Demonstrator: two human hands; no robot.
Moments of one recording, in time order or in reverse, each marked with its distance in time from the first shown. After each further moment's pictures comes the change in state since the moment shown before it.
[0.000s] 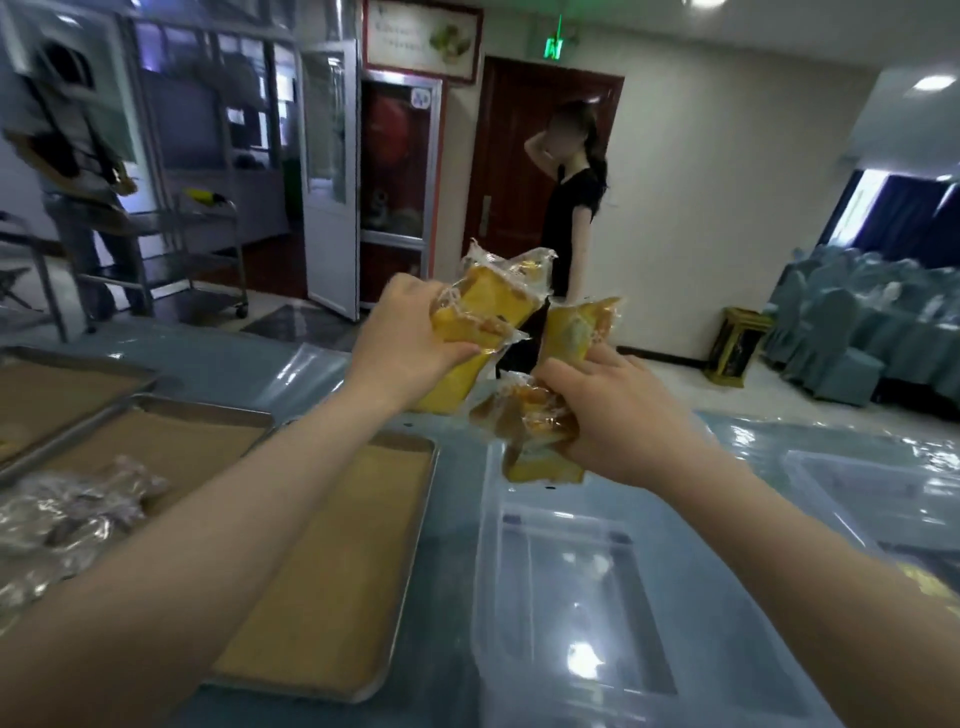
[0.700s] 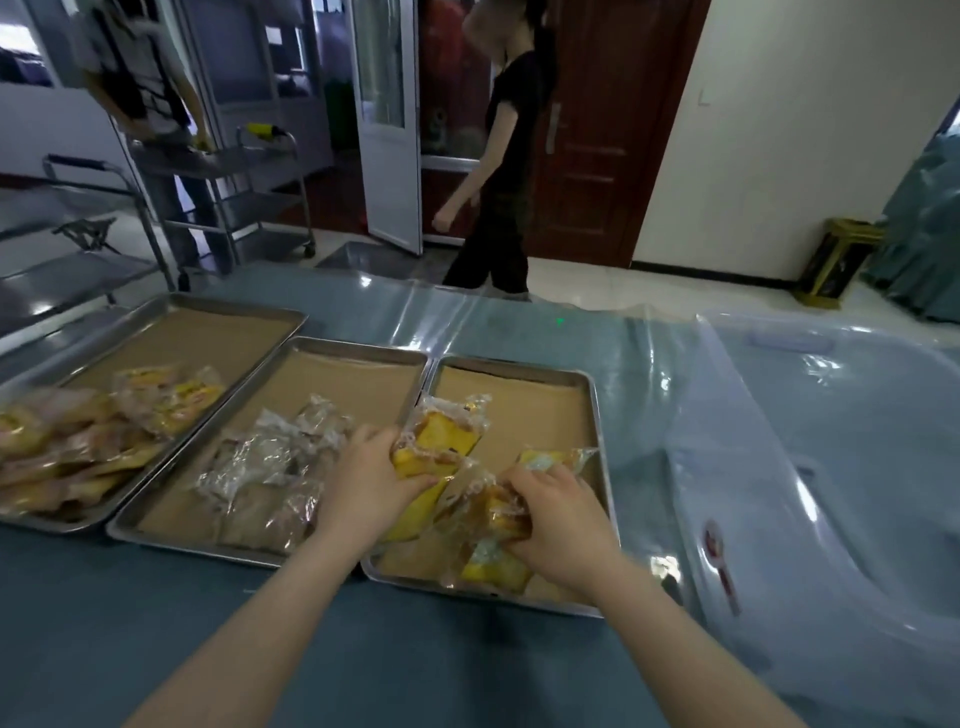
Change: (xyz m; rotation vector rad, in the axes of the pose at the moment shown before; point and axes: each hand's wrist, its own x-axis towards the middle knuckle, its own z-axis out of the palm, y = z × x) left_hand -0.162 -0.283 -0.118 0.148 -0.198 -0.416; right_hand 0.049 -0.301 0.168 0.502 -0.226 0.182
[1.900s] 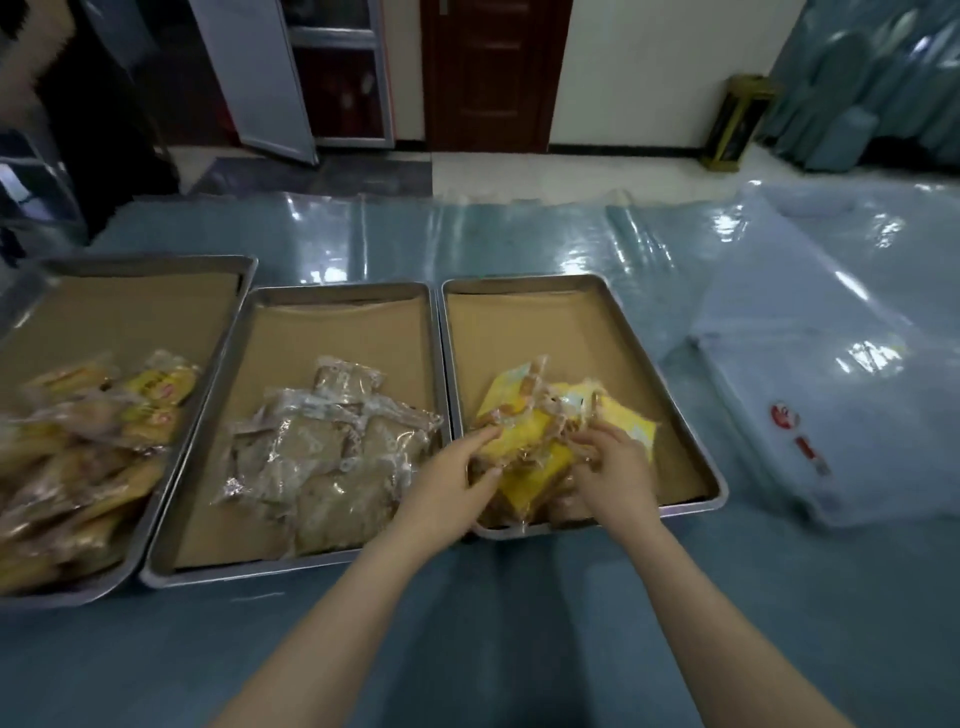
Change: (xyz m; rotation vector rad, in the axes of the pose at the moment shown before) left_hand 0.030 -0.125 0.015 -0.346 -0.627 0.221; right_hand 0.033 -0.060 0.116 0.298 0.231 0.779
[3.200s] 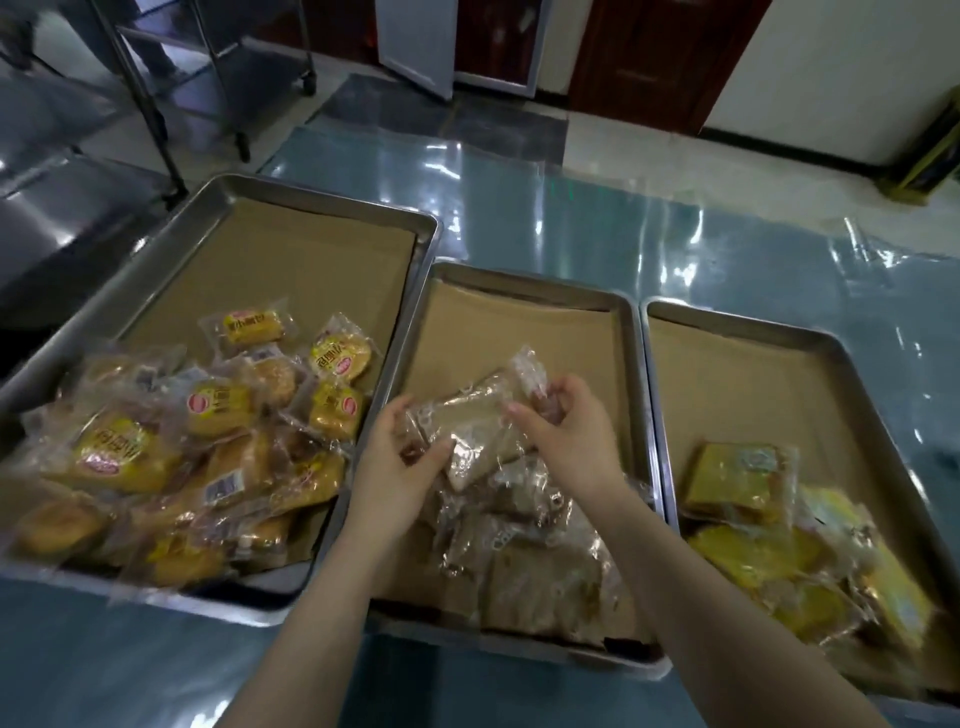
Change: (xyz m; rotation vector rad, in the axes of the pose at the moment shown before) left_hand -0.010 -0.161 -0.197 -0.431 0.539 -0.381; right_hand 0.057 -0.255 0.172 0.462 -0.317 -0.105
